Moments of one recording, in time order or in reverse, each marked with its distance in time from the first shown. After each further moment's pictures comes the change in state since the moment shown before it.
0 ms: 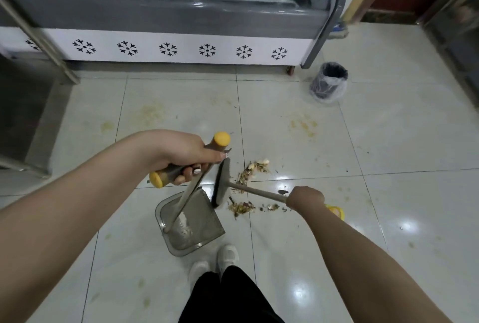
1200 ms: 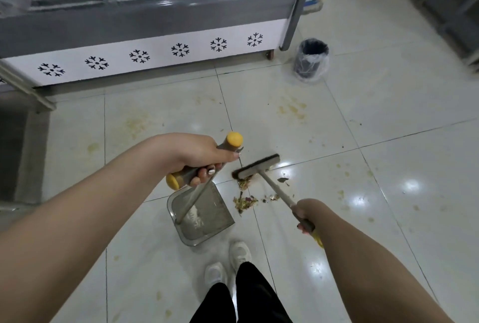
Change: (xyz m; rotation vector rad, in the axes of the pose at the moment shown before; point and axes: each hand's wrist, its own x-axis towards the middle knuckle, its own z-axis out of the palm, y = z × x) left_hand 0.031 0.059 0.013 0.152 -0.095 0.030; right_hand 0.025 0.031 0.054 0.872 -0.474 0.423
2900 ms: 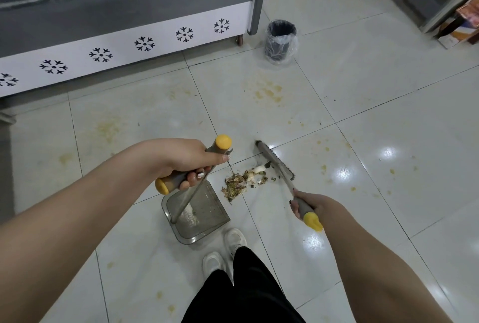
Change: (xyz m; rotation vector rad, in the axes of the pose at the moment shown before) left_hand 0.006 0.001 0.032 0.101 -0.056 0.009; right_hand 0.001 0.077 -0.005 1.163 -0.368 0.025
